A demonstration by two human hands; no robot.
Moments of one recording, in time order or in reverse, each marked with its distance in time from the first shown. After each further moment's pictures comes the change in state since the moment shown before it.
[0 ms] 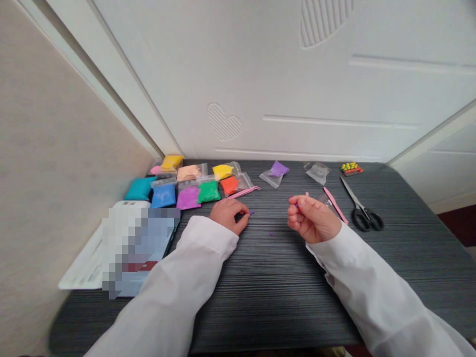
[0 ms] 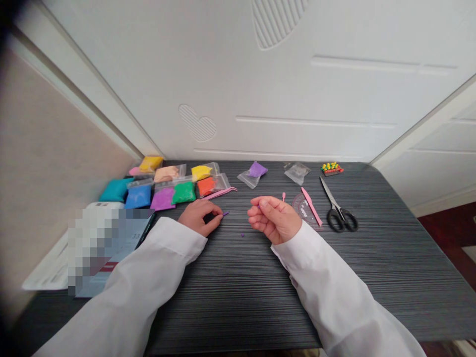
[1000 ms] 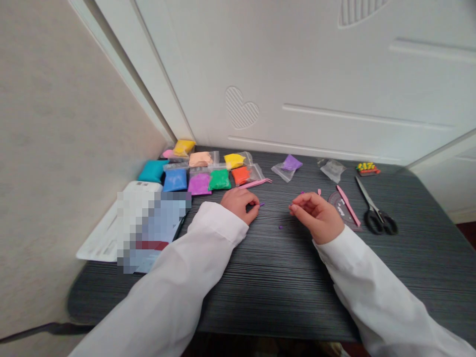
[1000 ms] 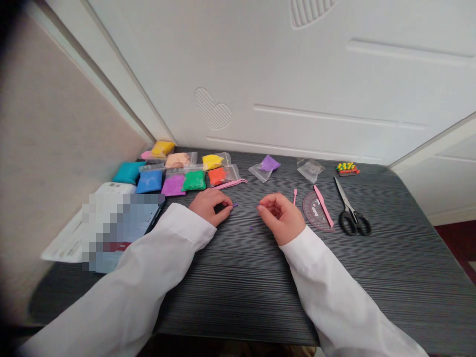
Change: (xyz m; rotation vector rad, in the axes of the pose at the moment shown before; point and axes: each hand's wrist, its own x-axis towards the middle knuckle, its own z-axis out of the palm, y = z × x) left_hand -0.001 0.004 0.002 -0.007 0.032 -0.020; right_hand 0.007 0.022 -0.007 -0.827 0.151 -0.348
